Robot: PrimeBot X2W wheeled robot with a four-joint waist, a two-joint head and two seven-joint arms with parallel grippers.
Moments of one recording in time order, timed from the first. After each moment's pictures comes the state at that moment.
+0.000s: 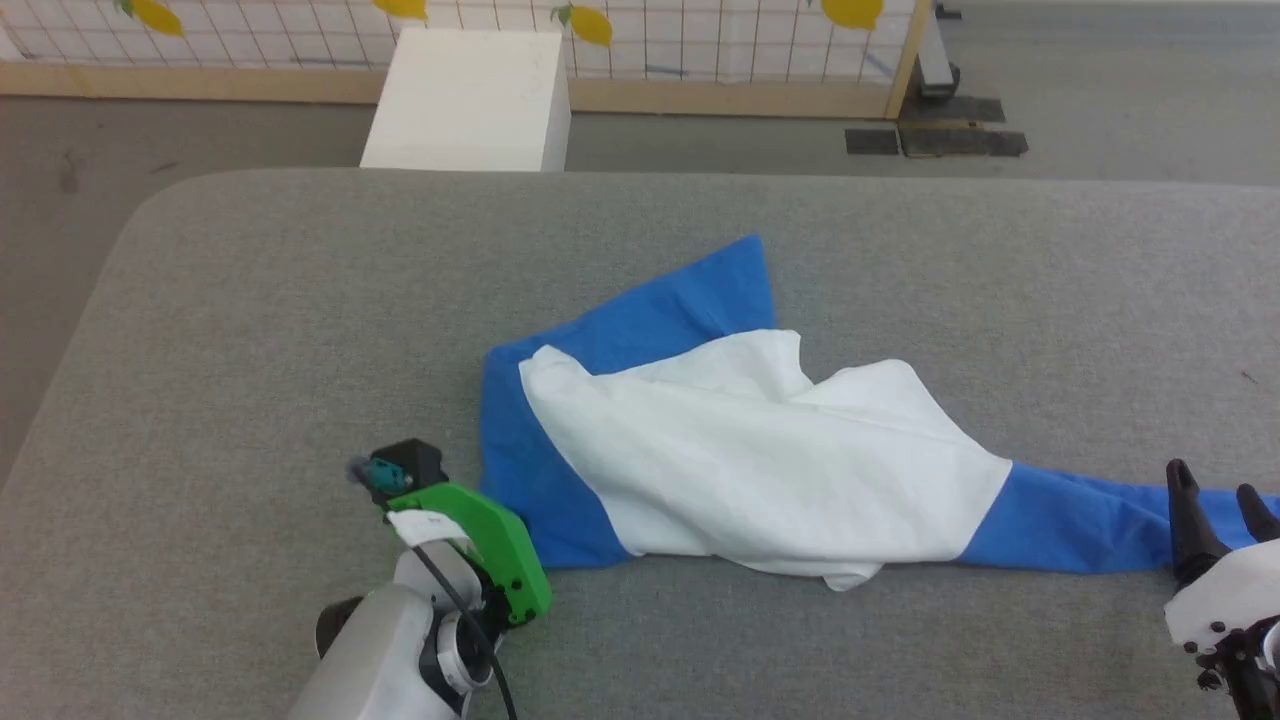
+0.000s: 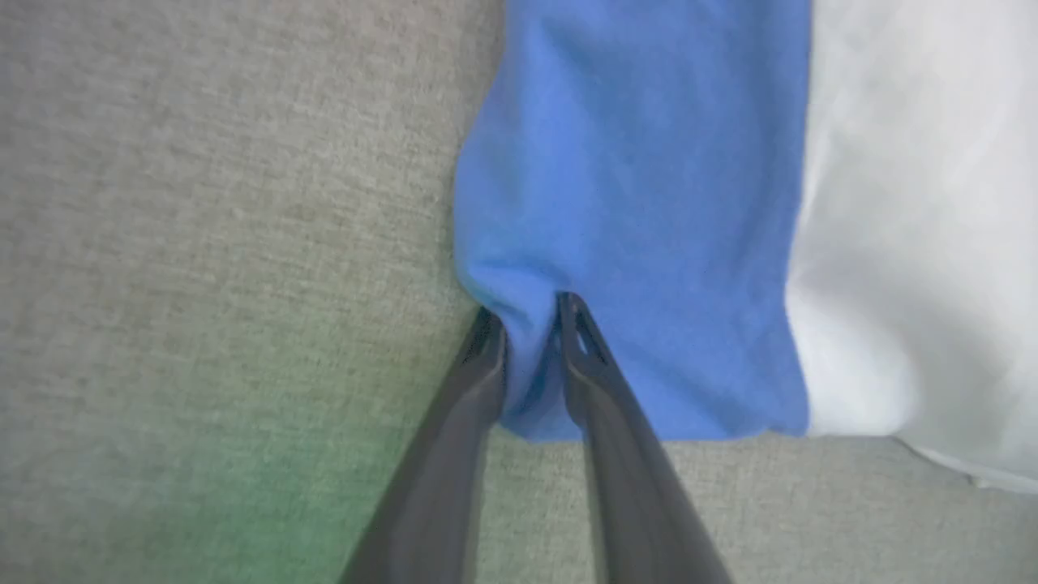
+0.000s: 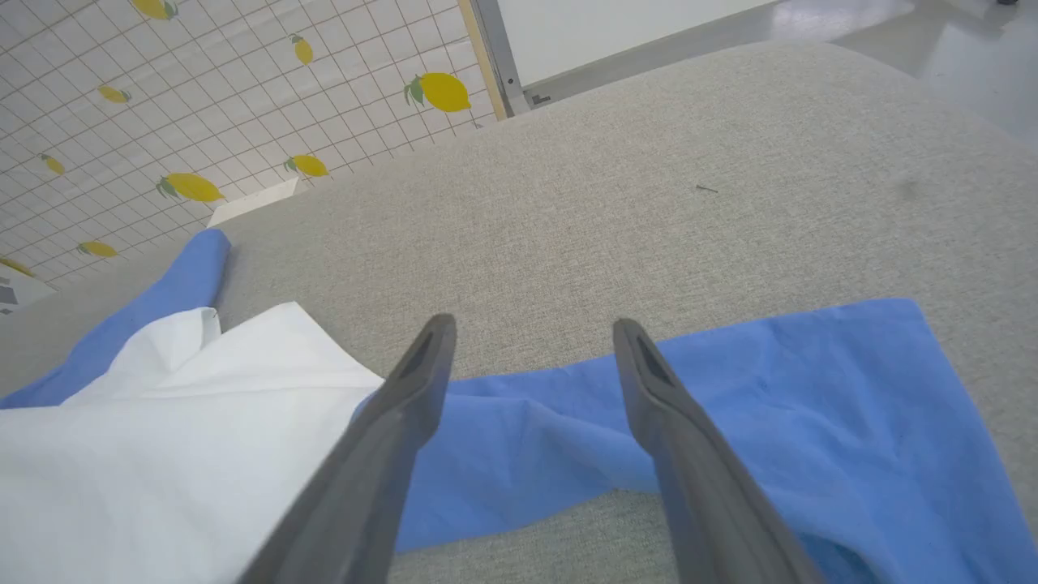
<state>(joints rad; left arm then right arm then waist) -0.33 0.10 -0.34 0.50 -0.67 0.19 0.38 -0.05 -0.05 -0.41 0.07 0.29 0.13 0.29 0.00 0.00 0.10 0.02</state>
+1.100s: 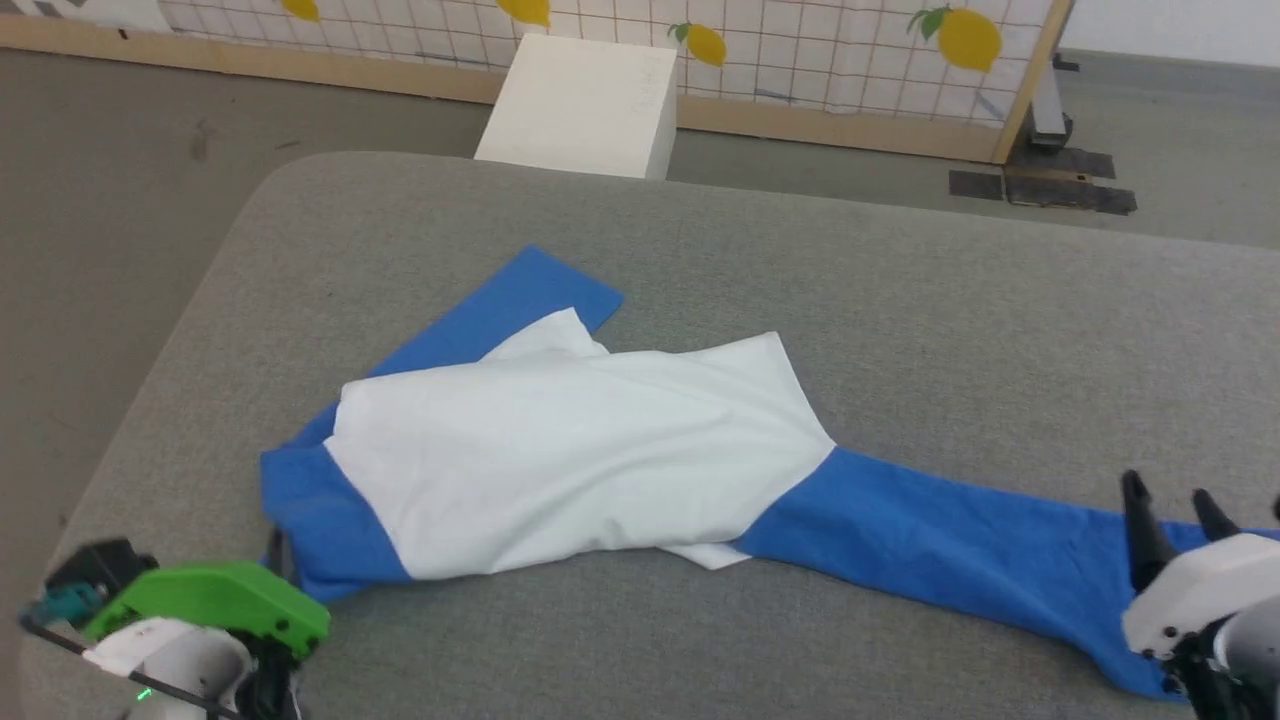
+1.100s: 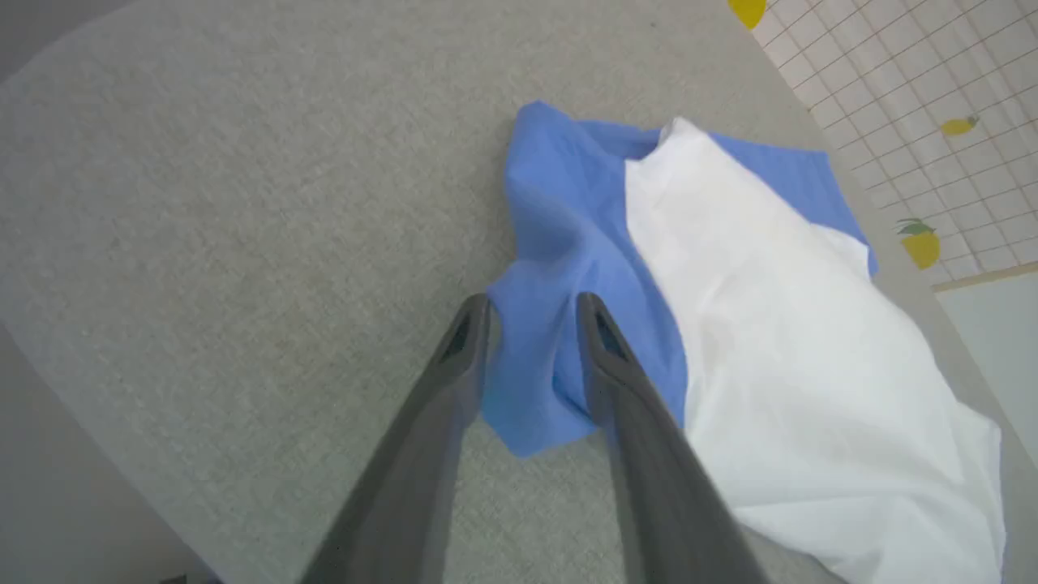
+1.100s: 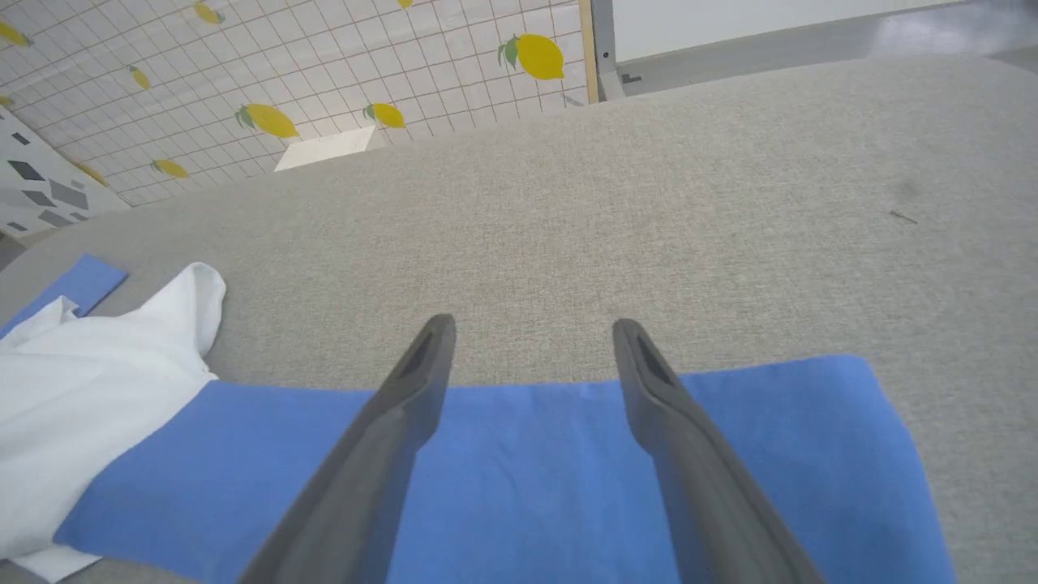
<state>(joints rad) -0.02 0.19 0.04 0.09 -0.79 0.38 0.25 -0.05 -0.05 -0.35 0.10 0.24 0.13 0.28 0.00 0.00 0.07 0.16</state>
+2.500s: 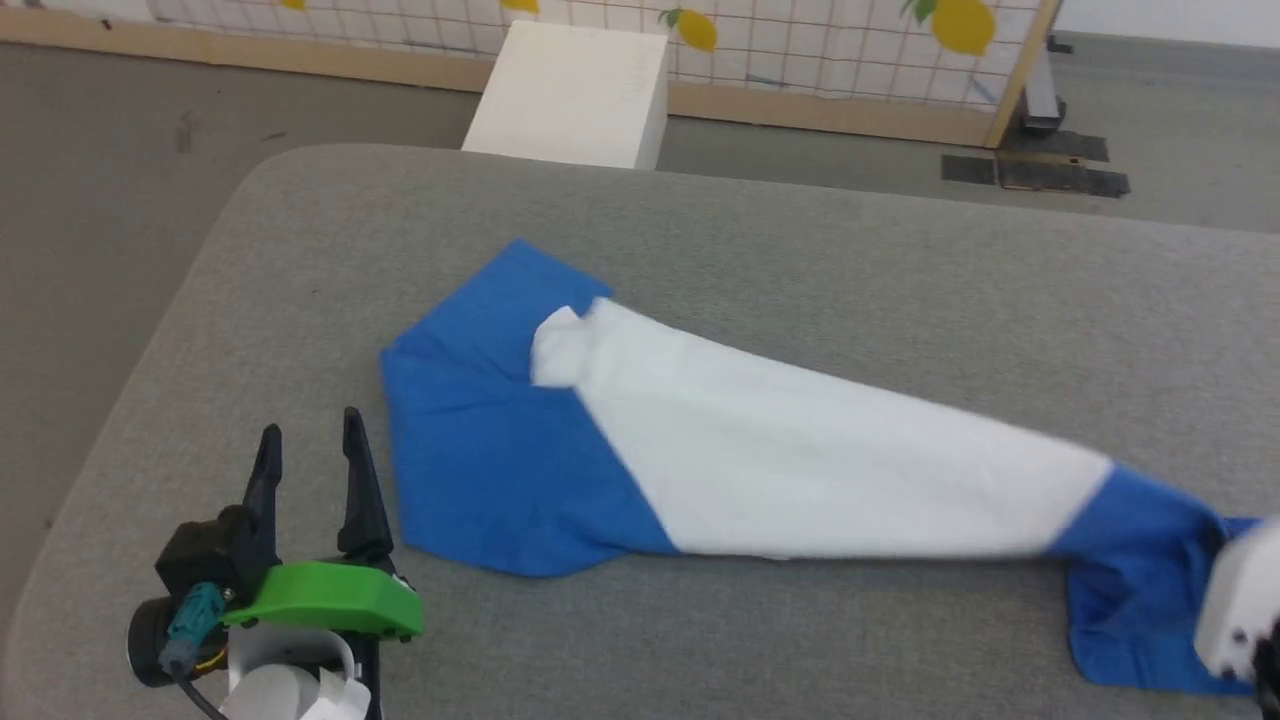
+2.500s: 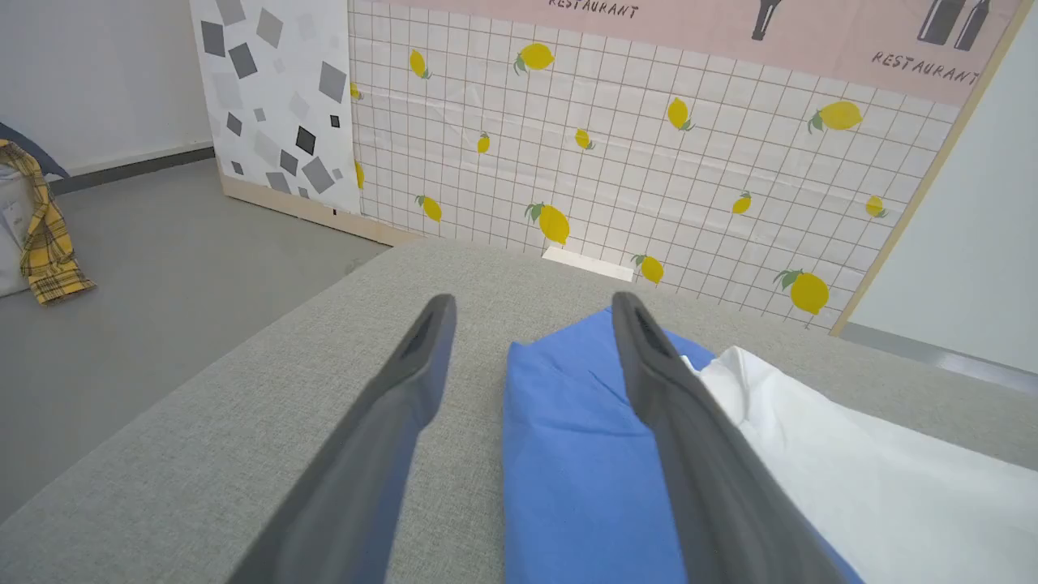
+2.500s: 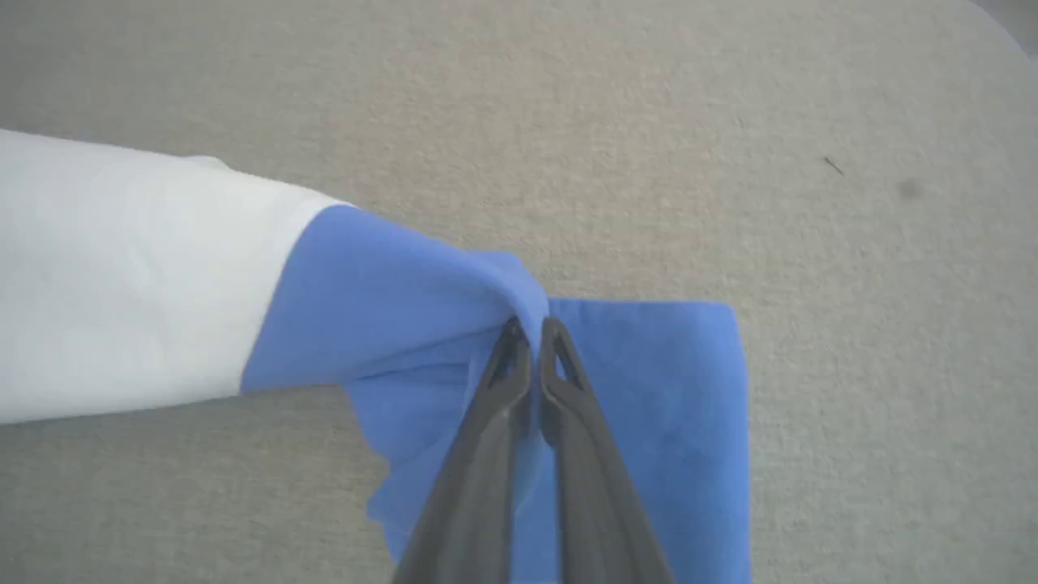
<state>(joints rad) -0.06 0.16 -0.09 0.07 -0.36 0.13 -0.26 -0.06 -0.19 -0.31 -0.01 0.20 0.13 0.69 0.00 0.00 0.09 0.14</state>
